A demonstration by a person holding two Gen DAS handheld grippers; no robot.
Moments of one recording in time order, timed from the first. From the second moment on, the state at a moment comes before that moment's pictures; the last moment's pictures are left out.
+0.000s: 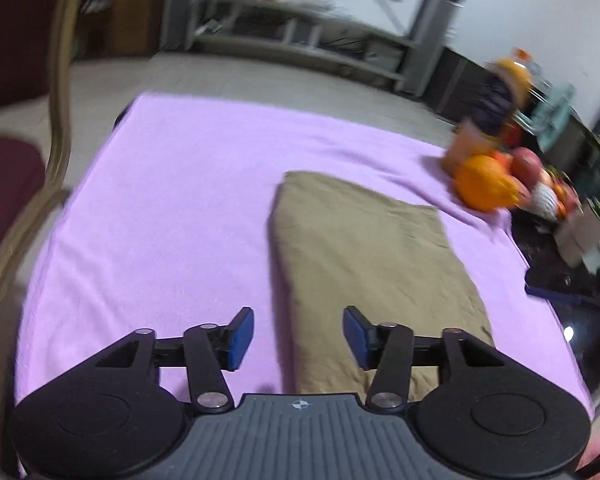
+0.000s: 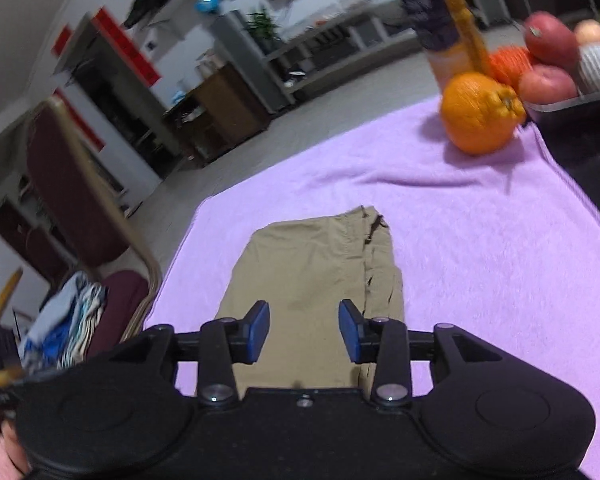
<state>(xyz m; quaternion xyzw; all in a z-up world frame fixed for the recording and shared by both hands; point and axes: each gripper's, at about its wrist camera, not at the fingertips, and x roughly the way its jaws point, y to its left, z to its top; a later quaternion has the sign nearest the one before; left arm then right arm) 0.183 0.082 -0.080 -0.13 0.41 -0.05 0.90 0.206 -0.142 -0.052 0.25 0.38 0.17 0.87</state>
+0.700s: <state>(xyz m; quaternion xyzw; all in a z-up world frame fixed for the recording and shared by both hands) 0.232 0.096 -0.132 -0.26 0.48 -0.09 0.83 0.256 -0.173 -0.137 0.41 0.53 0.16 0.73</state>
